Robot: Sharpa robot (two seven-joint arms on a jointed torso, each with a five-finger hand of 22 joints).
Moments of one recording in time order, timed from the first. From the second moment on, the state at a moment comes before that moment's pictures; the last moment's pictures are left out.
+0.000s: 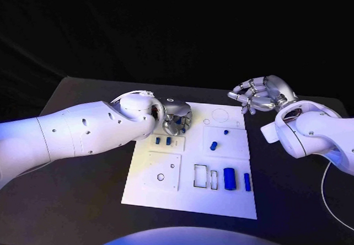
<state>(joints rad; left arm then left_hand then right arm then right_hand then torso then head) 1.23 -0.52 -0.07 1.30 -1.62 -0.01 0.00 1.44 -0.22 0.61 0.09 0.22 0.91 0.14 0.46 0.29 1.03 0.08 0.48 0.12 1.31 0.00 1.40 0.88 0.17 1.15 0.11 1.14 0.80 1.32 -0.99 -0.16 1.68 -0.73 -0.66 -0.05 1.34 -0.07 -0.14 0.29 0.28 0.87 0.14 0.31 0.49 1.14 0.05 0.77 0.71 1.38 -0.01 0.87 0.76 0.18 1.18 0.09 0.38 0.69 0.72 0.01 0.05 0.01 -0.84</state>
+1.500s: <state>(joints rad) 1.21 -0.72 -0.02 1.45 -1.53 -0.08 -0.01 1.41 -0.22 0.64 0.05 0.21 0.94 0.14 0.42 0.30 1.09 0.08 0.38 0.10 1.33 0.01 1.41 0.89 0.15 1.17 0.11 1.18 0.86 1.32 -0.99 -0.16 1.67 -0.73 -0.66 -0.05 1.34 -0.07 -0.14 0.29 0.28 0.87 0.14 0.31 0.49 1.14 0.05 0.77 0.71 1.38 -0.01 0.87 0.76 0.18 1.18 0.10 0.38 0.69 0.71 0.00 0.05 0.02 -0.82</state>
